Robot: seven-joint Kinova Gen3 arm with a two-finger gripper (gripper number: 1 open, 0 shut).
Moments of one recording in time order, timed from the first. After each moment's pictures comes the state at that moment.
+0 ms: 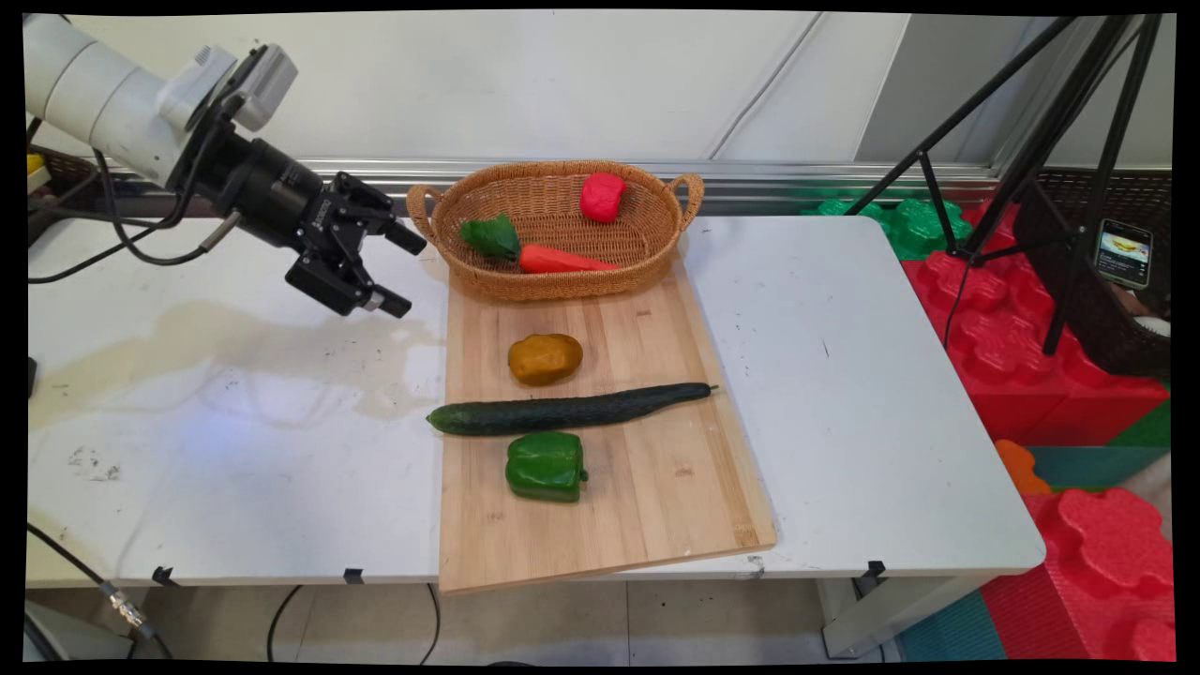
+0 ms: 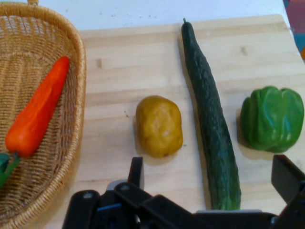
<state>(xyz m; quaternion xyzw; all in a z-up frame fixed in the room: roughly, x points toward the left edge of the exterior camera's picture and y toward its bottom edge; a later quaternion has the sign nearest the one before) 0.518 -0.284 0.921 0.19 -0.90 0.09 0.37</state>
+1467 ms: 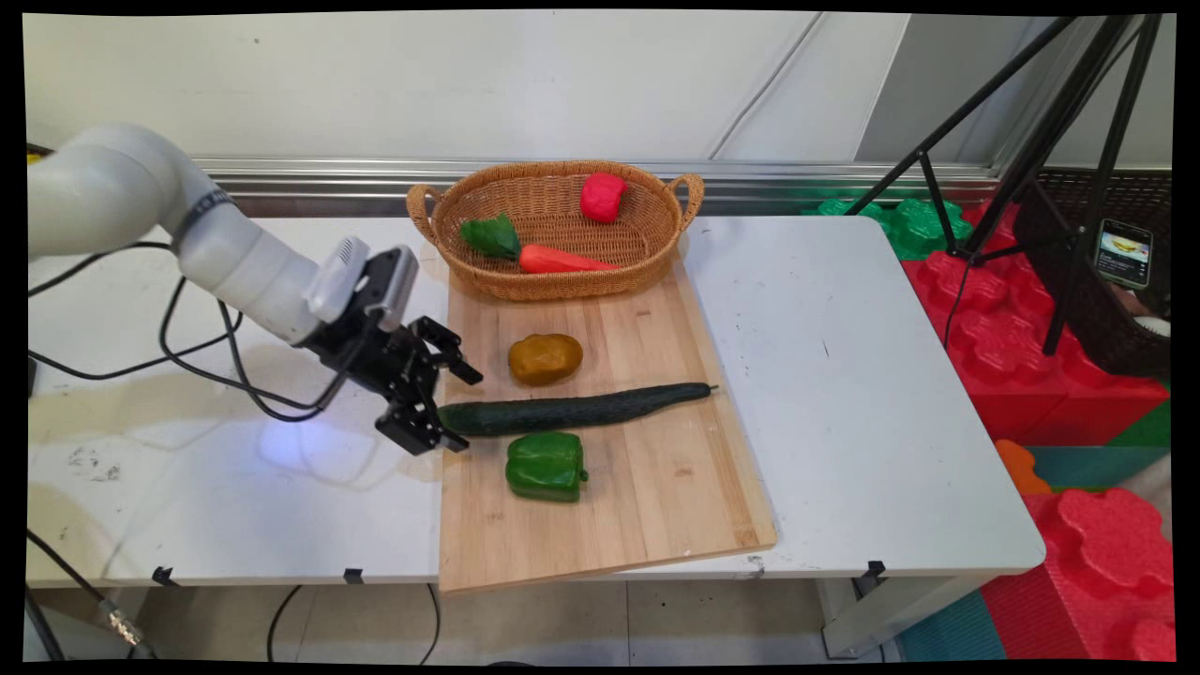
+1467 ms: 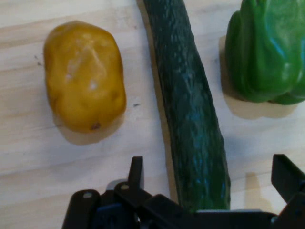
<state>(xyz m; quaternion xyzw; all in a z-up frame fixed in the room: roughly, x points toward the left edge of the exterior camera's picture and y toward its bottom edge) 0.439 -0.275 0.786 0.16 -0.94 0.07 0.30</state>
